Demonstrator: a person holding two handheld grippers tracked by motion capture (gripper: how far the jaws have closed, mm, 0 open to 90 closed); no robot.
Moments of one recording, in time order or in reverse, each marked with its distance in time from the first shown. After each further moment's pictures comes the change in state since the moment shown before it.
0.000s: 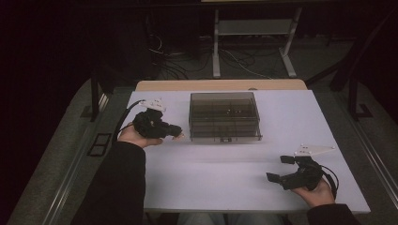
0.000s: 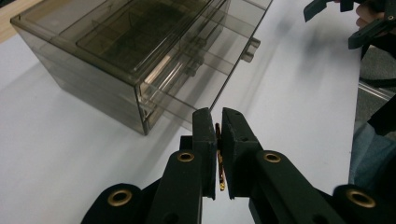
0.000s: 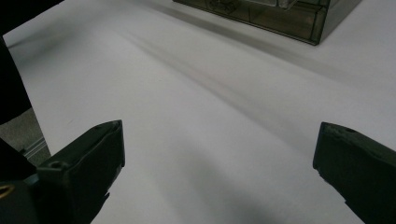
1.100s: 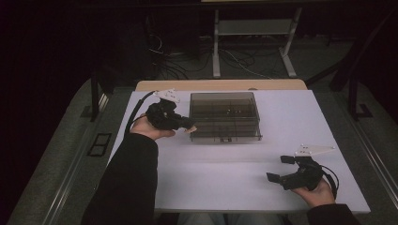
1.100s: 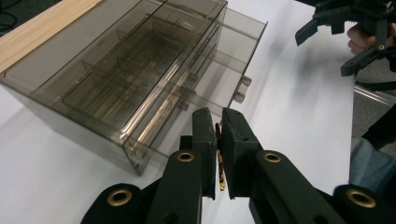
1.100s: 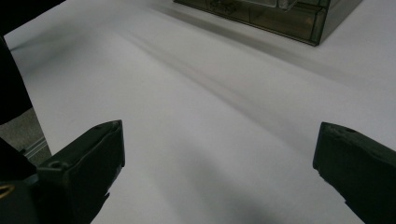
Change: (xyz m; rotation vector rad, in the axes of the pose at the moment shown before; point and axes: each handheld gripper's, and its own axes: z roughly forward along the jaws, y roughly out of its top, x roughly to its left) left arm -0.006 0.038 0.019 -0.015 -0.020 0.033; right arm 0.000 0.000 0.000 -0.002 -0.001 -0.004
